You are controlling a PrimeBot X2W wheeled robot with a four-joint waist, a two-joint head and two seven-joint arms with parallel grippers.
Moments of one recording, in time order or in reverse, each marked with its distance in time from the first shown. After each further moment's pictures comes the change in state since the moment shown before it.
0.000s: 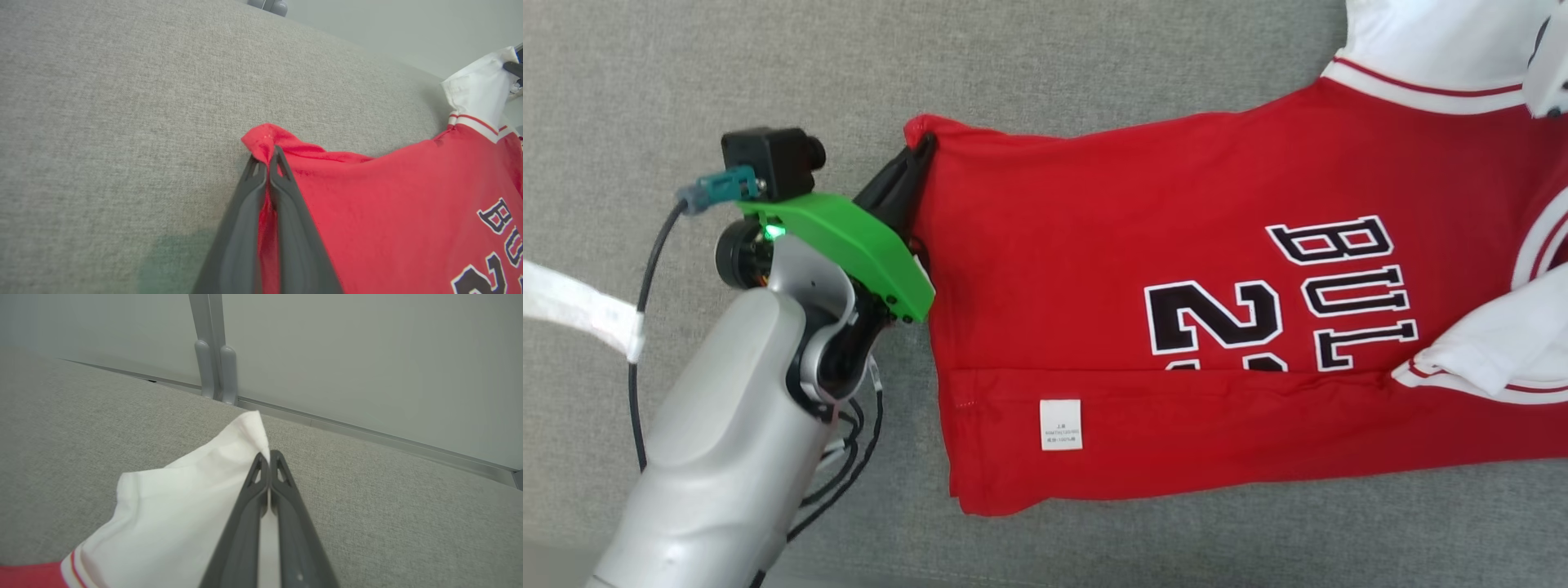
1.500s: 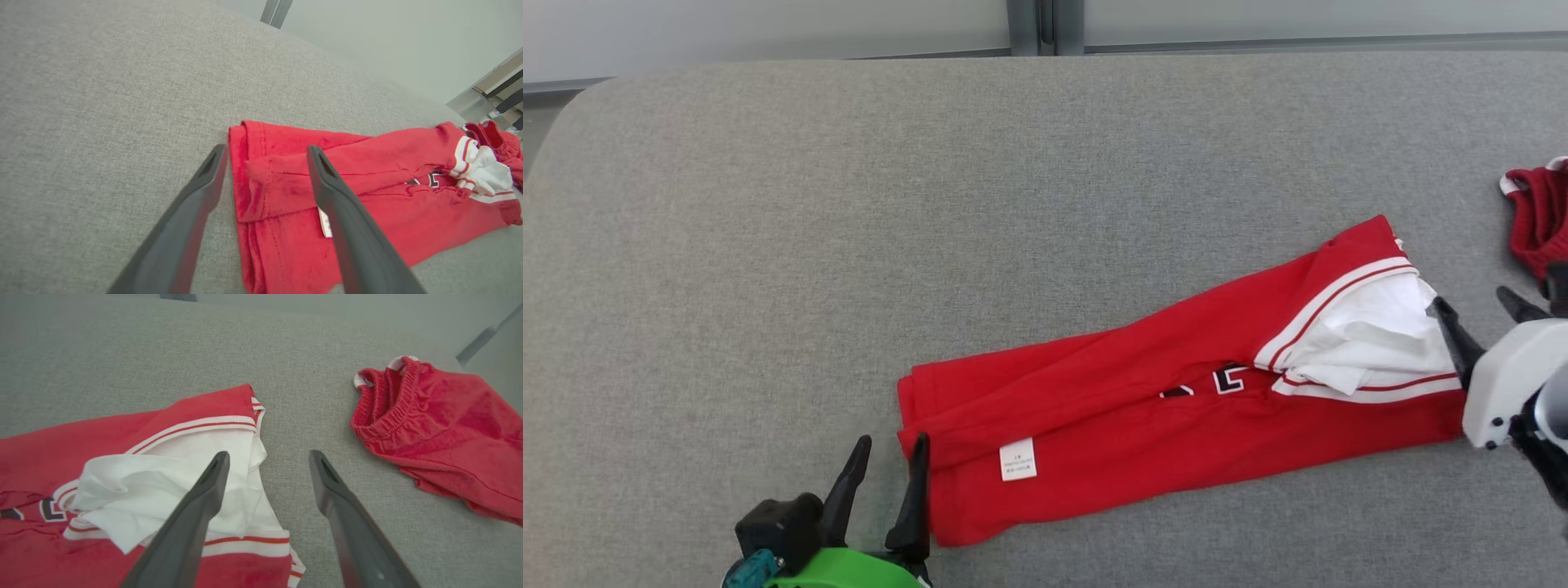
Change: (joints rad) left arm 0.702 0.057 -0.001 -0.293 0.112 0.196 -0.348; right arm 0.732 0.094 -0.201 -0.319 -0.006 -0.001 0.073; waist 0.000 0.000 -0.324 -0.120
